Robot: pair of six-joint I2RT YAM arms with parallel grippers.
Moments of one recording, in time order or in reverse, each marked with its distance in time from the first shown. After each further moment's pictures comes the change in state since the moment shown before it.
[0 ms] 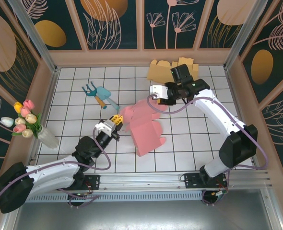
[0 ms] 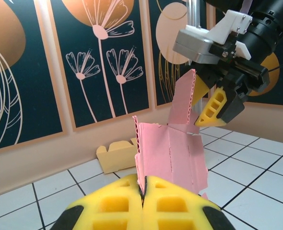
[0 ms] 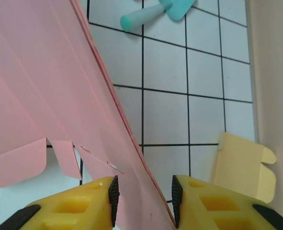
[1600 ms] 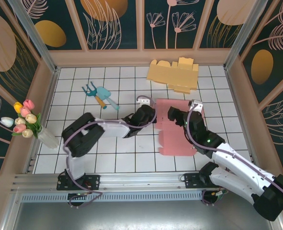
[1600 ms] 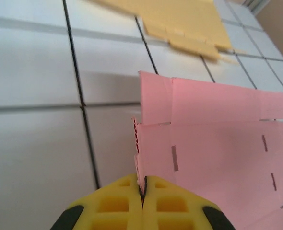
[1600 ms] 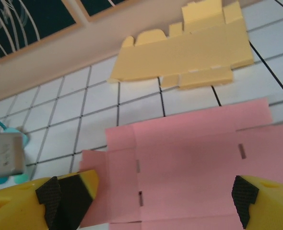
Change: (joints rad) left arm 0.000 0.942 0.832 -0.597 -0.073 -0.766; right arm 0.233 -0.705 -0.824 0.599 0.830 1.790
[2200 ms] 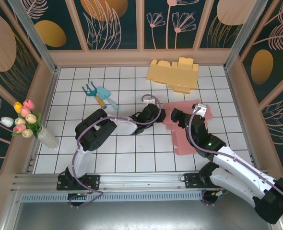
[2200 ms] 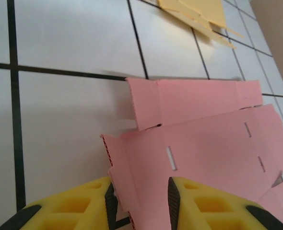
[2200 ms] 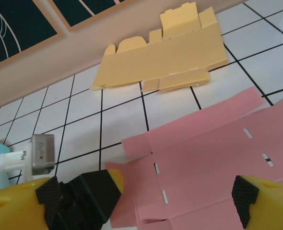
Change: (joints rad) left arm 0.003 0.256 0.185 0.011 0.163 -0.230; right arm 0.000 -0.066 -0.090 -0.004 0.080 0.054
